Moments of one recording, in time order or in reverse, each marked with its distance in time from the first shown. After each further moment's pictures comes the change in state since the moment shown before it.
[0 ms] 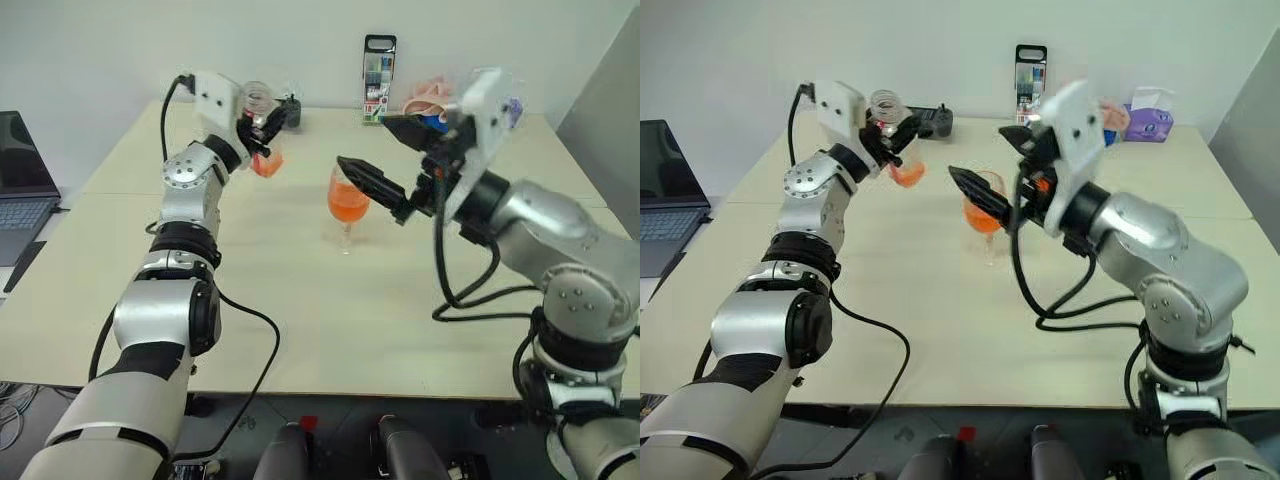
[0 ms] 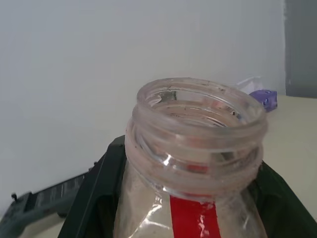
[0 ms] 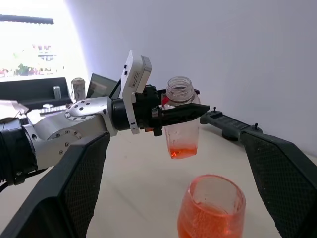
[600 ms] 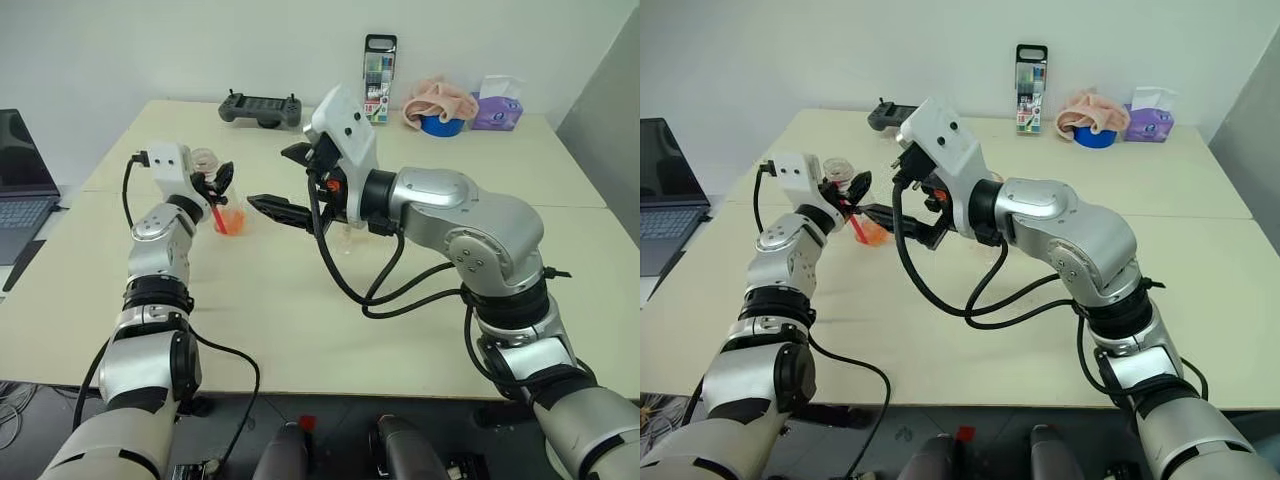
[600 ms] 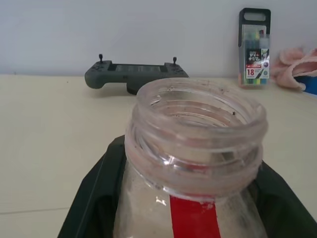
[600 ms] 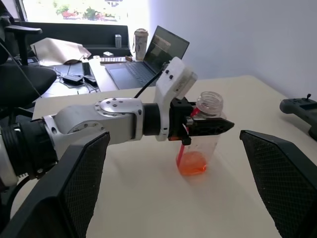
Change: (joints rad) left arm 0.300 0.043 0.090 -0.224 -0.068 0.209 0.149; right arm -0.134 0.177 0.243 0.261 -0.142 -0.053 0.142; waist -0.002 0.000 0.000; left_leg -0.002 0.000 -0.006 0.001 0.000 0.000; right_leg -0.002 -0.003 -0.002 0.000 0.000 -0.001
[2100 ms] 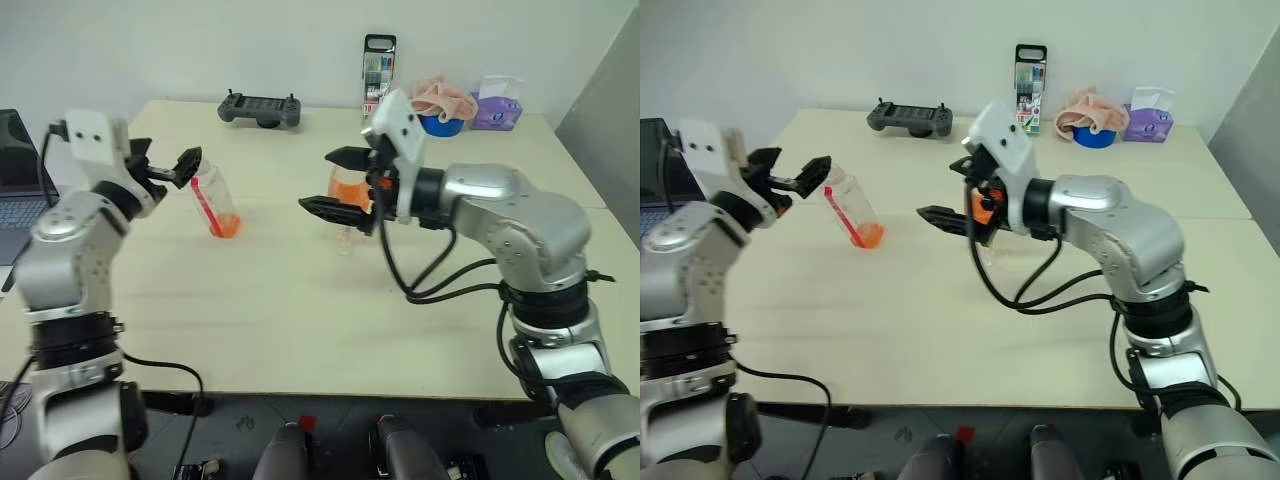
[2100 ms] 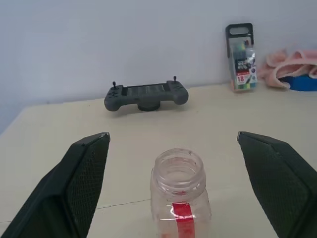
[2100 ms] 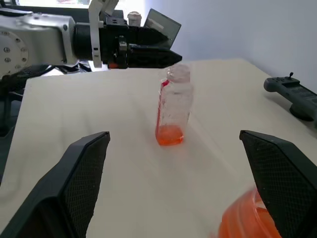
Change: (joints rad) left arm 0.265 0.268 0.067 -0.847 -0.192 0.620 -0.035; right arm 0.079 -0.192 -0.135 -0.017 0.009 -0.007 0.256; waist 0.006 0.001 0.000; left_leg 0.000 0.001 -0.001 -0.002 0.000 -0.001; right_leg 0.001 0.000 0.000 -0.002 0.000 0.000
